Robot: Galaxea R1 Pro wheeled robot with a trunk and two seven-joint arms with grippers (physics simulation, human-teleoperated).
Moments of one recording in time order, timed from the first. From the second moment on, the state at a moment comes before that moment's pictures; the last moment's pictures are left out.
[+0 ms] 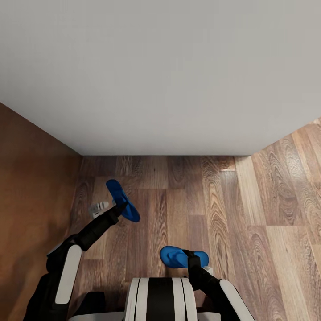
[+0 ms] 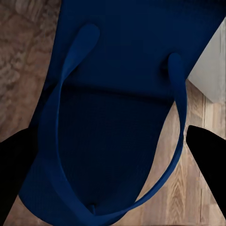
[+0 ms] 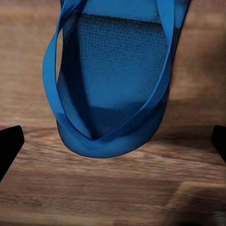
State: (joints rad) left arm -0.32 -0.11 0.20 -1.55 0.43 0.53 -0.48; right arm -0.22 0.08 0.12 -1.13 -1.68 0.21 -0.40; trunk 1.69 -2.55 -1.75
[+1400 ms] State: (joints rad) left arm -0.32 -0.09 0.05 -1.44 0.61 0.53 -0.64; right arm -0.22 0.08 0.12 -1.13 -1.68 0.21 -0.40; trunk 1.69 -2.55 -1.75
